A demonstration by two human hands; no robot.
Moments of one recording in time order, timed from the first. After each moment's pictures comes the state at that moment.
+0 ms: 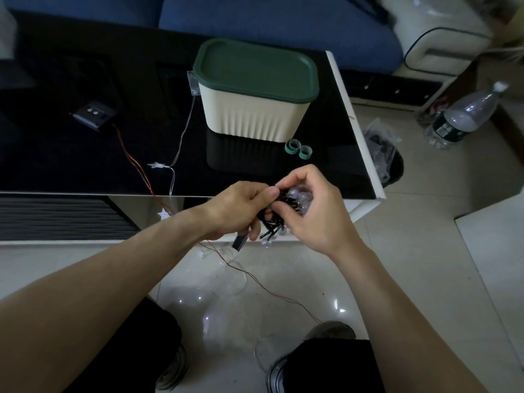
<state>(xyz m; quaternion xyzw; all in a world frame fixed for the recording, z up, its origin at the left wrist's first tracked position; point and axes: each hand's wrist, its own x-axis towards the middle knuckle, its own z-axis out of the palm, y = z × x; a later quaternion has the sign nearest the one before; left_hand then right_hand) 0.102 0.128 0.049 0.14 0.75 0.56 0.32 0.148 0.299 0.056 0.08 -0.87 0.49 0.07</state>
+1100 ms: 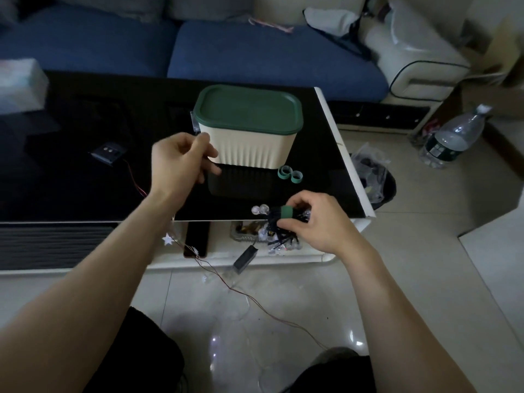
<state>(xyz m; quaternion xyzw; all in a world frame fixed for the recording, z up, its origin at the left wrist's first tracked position) 0.056 0.090 0.102 -0.04 0.74 0.66 -0.09 0.135 0.329 0.077 0.03 -0.93 0.37 -0.03</state>
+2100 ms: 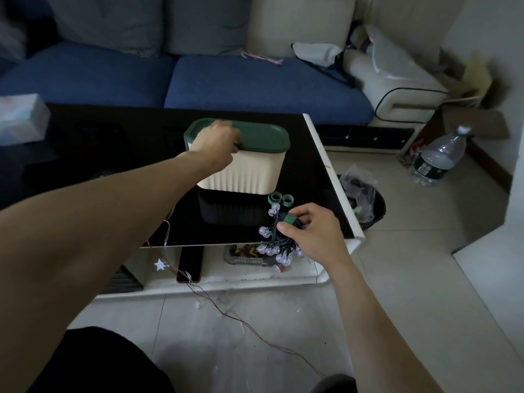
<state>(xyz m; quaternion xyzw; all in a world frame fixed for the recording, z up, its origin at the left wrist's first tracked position) -0.064 0.141 0.124 0.22 0.96 0.11 -0.11 0.127 0.339 0.073 -0.11 -0.87 0.47 0.06</state>
